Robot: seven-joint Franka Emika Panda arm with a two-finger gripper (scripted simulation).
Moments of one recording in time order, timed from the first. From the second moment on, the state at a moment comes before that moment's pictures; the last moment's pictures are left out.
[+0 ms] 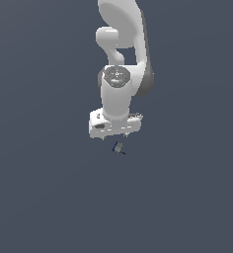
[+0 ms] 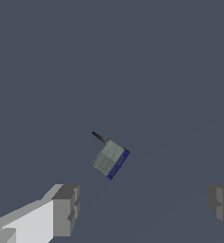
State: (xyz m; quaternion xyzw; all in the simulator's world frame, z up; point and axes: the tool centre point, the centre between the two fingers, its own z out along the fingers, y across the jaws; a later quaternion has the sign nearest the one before) arm -0.006 -0.008 0.150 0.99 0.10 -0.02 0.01
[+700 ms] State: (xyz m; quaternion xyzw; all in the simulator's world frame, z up) arm -0.011 0.001 0.112 0.96 0.29 -0.01 0.01
